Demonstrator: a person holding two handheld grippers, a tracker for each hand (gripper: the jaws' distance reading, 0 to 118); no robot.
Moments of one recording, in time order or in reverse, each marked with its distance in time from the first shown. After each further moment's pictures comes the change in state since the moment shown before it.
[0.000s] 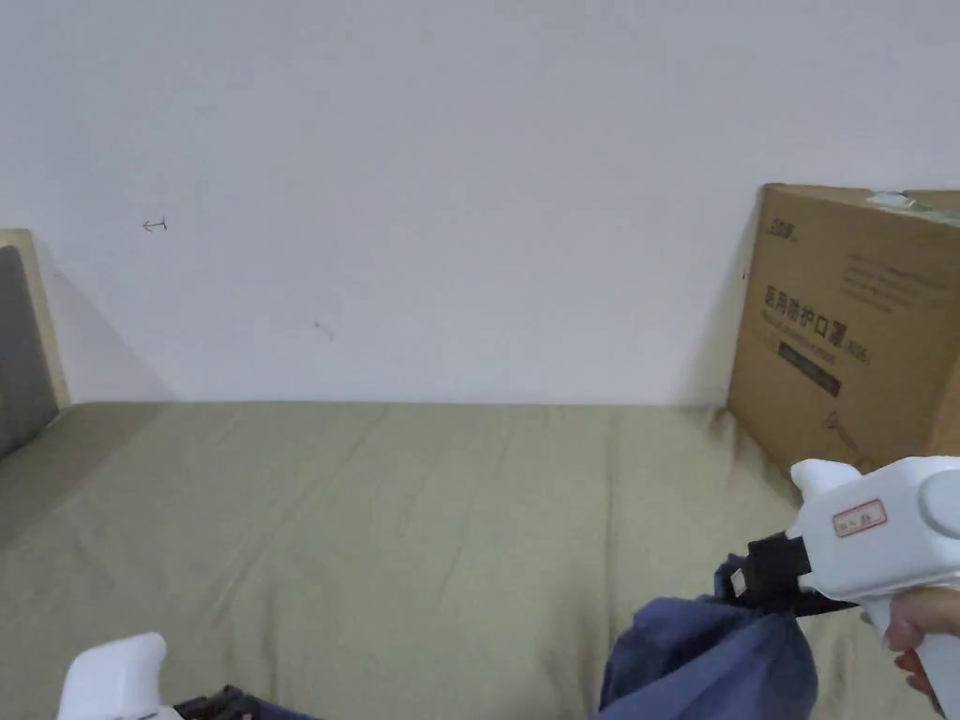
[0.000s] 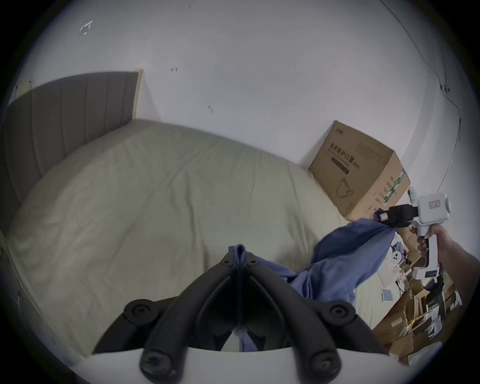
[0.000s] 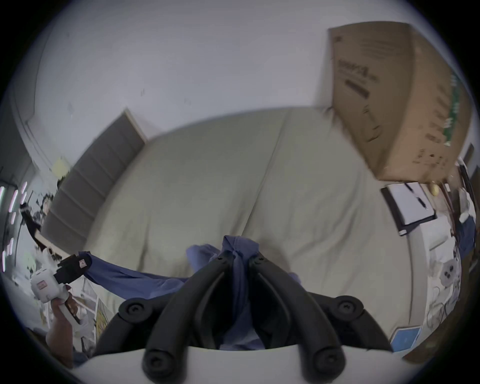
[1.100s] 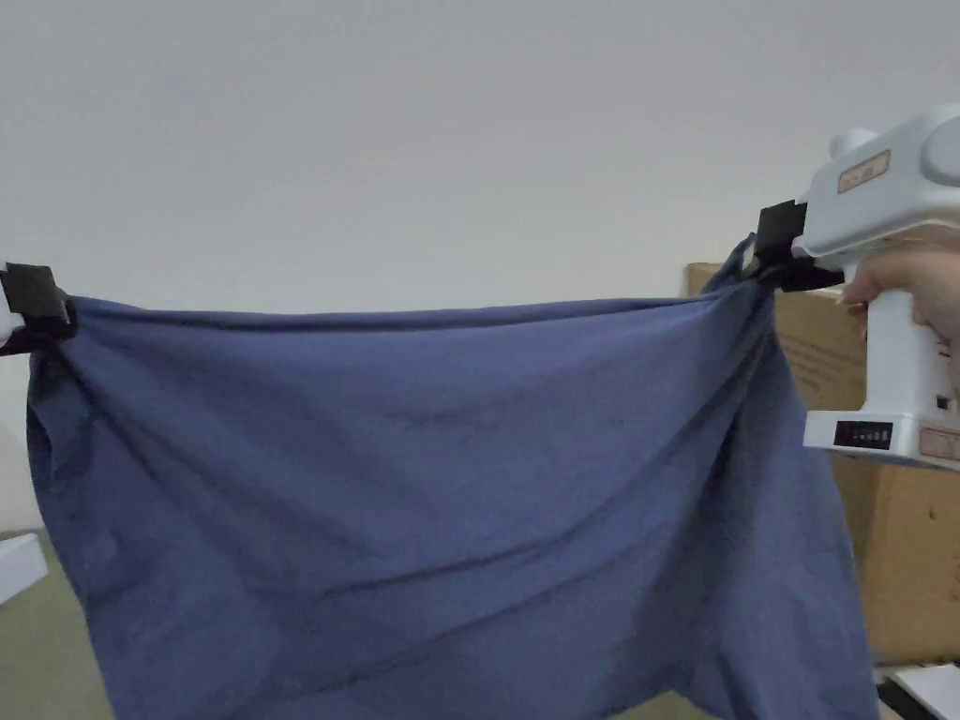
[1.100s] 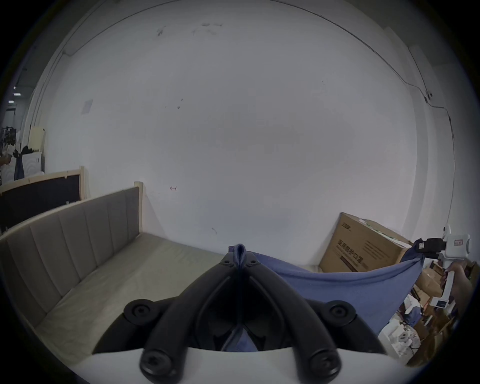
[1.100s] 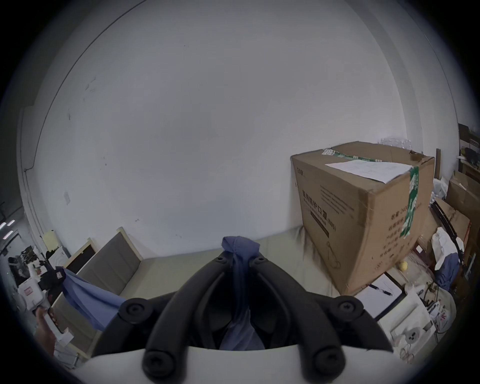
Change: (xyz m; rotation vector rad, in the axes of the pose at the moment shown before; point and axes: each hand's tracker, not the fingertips) left arm 0.061 0.317 0.024 0.467 0.076 -0.093; right arm -0.007 0.227 0.121 0.572 -0.108 -0.108
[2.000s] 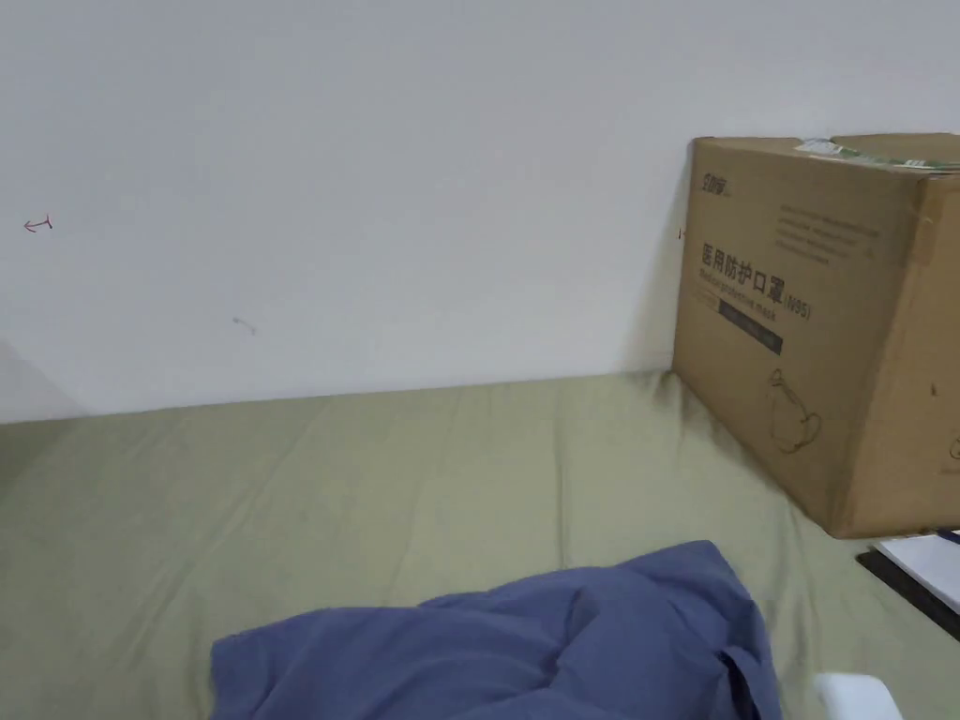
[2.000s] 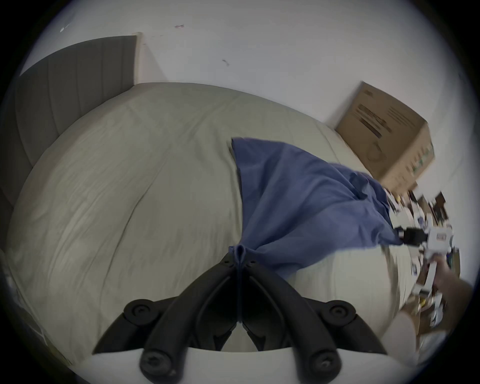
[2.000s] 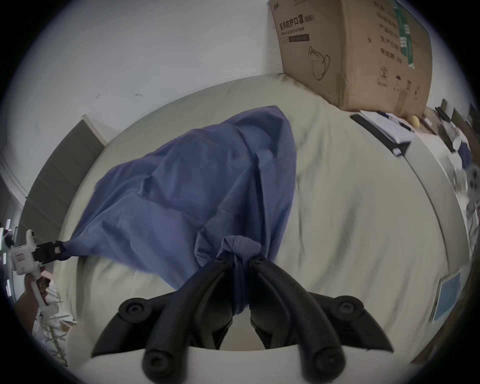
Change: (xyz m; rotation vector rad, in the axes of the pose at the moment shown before) left arm -0.114 -0.381 0.063 -0.735 -0.047 0.002; right arm 0.113 -0.438 0.022 -0.613 -0.069 0.019
